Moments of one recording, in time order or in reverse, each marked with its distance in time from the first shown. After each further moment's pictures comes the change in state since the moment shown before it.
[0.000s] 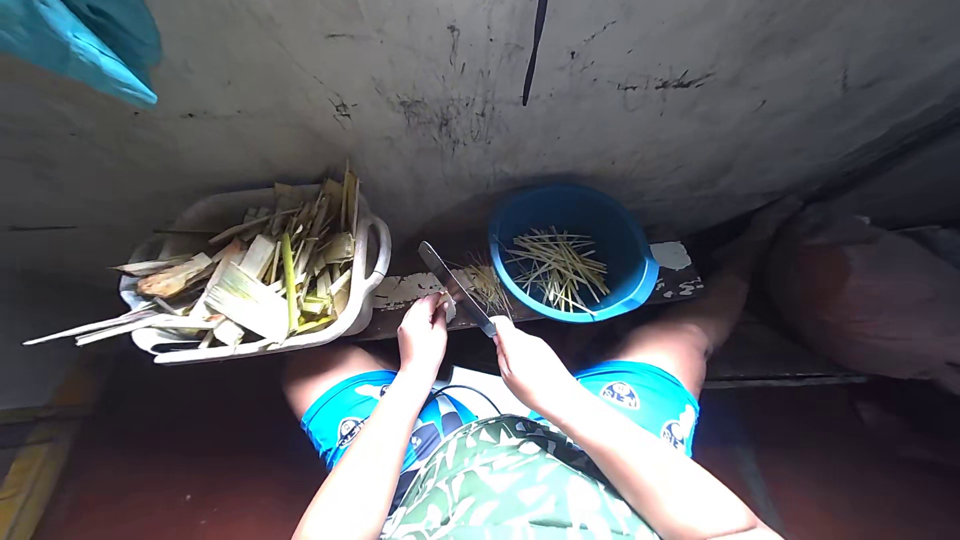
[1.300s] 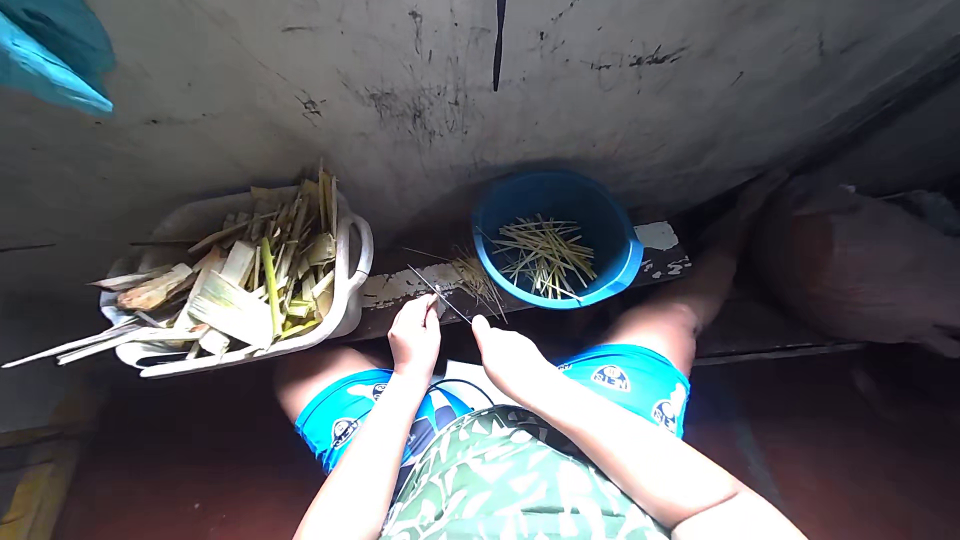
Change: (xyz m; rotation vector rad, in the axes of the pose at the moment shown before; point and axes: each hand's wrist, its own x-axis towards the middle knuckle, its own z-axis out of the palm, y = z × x) left_hand -0.013 -0.003 0.013 0.098 0.138 0.139; right_hand 0.010 -0.017 -0.006 -0.139 -0.346 0.222
